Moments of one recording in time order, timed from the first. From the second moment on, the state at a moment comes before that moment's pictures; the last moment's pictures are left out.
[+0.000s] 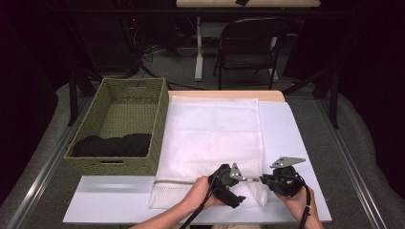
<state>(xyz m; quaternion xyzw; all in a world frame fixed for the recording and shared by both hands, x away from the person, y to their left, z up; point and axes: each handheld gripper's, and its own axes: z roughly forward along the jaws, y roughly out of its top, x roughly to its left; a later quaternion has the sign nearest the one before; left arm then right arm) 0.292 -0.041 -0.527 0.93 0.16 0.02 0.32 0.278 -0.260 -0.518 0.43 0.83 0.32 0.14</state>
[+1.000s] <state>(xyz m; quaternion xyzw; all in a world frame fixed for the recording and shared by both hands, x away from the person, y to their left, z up) 0.314 -0.068 -0.538 0.93 0.18 0.02 0.33 0.273 -0.255 -0.515 0.40 0.84 0.34 0.14</state>
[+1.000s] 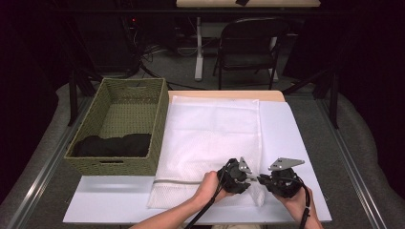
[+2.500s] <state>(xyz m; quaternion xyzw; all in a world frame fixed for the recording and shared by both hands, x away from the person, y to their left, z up) 0.309 -0.063 -0.541 0.91 0.20 0.02 0.36 0.273 -0.249 -0.518 0.40 0.84 0.33 0.13</state>
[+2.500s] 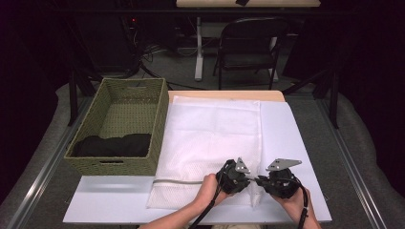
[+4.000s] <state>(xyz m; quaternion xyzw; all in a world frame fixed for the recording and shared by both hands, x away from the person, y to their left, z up) 0.311 -0.064 -0.542 0.90 0.24 0.00 0.36 0.269 -0.246 -0.513 0.39 0.84 0.35 0.14</state>
